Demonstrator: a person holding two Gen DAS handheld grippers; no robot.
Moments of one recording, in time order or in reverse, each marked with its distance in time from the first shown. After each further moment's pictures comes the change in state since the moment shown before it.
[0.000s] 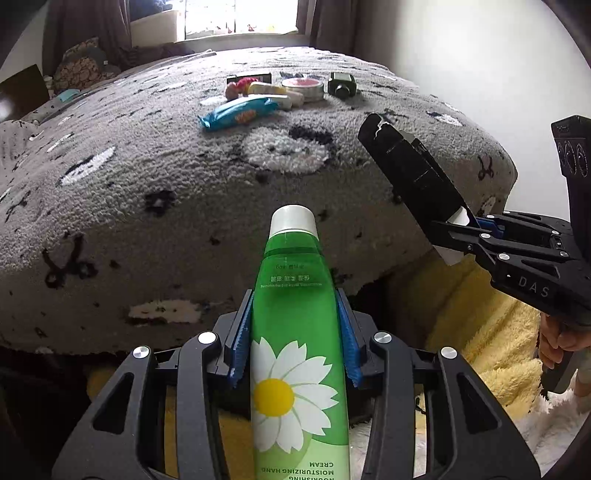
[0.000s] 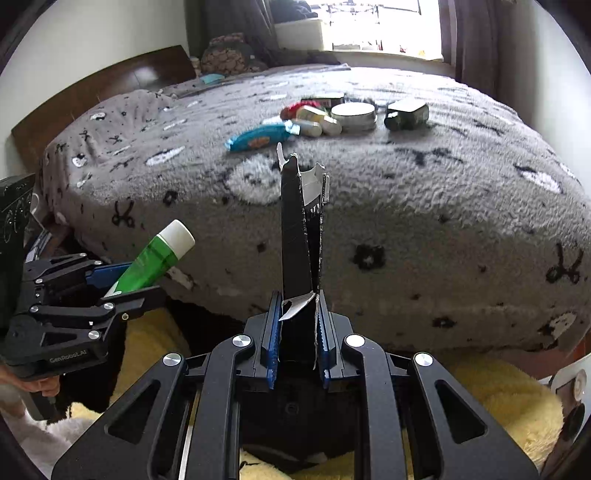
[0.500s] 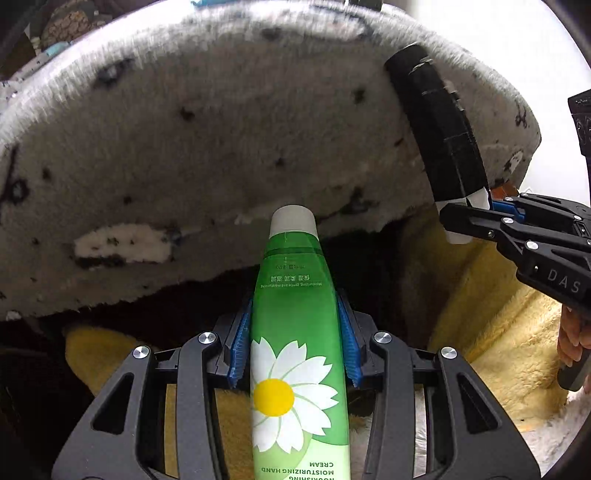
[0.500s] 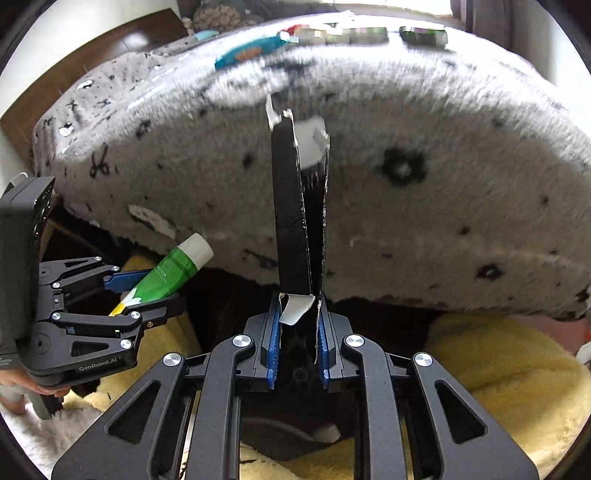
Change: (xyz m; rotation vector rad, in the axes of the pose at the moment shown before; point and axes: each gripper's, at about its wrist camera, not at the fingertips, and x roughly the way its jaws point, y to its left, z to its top) left arm 0.075 0.018 -0.041 -0.042 0.222 -0.024; right arm 0.062 -0.004 -0.031 0.031 0.195 0.039
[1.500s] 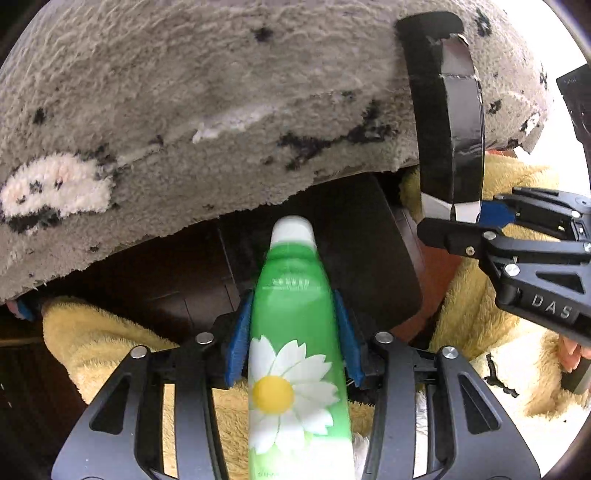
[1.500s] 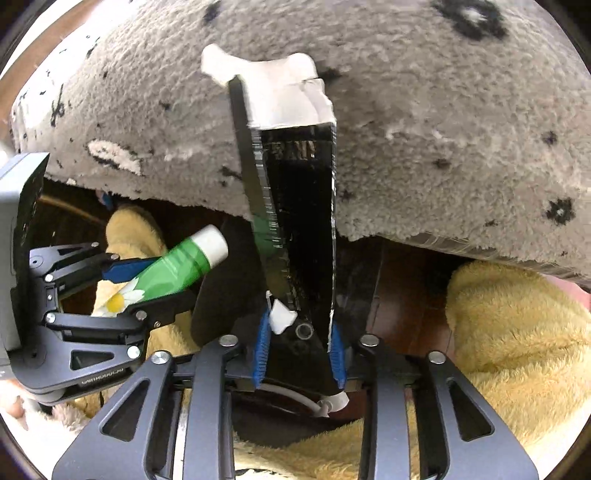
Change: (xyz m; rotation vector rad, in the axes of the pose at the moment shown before) left arm 0.069 -0.010 -0.011 0.015 0.157 -0.033; right arm 0.067 0.003 -0.019 0.029 0.215 -0.018
